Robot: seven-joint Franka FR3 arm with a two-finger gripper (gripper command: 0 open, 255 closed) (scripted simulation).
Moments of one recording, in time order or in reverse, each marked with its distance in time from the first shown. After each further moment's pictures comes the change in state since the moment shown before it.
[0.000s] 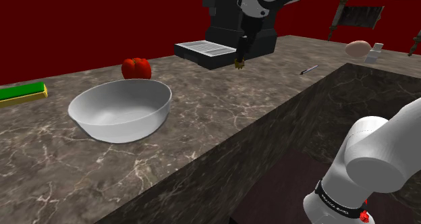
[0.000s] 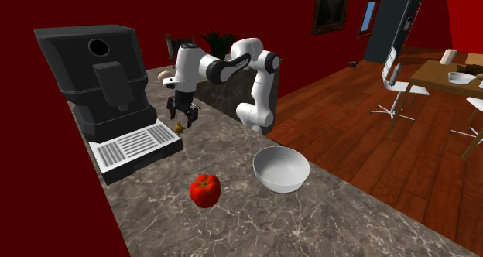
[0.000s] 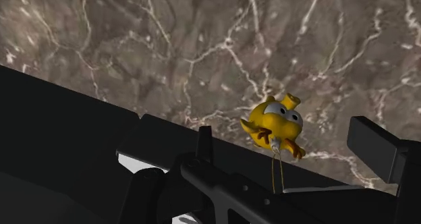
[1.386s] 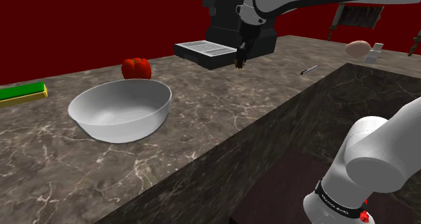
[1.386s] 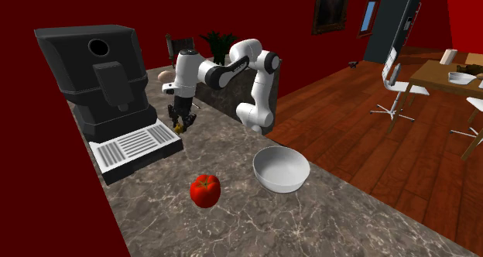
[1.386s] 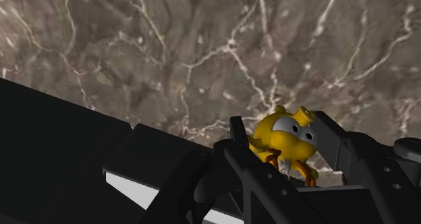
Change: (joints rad) arm -0.003 0.010 -0.008 -0.050 -0.004 0.062 0.000
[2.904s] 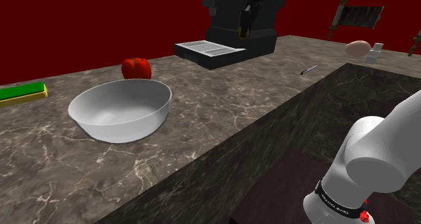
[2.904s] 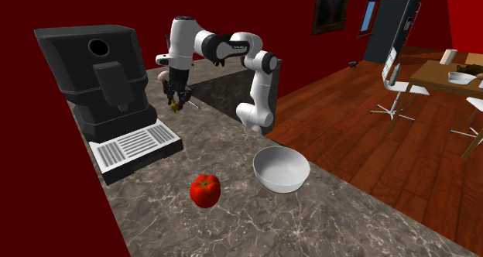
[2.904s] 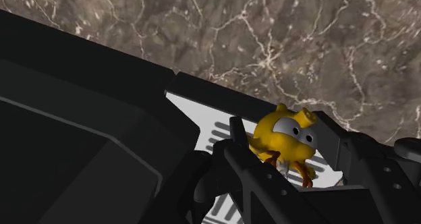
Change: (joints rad) arm 0.004 0.076 0.007 0.369 0.018 -0.291 -0.040
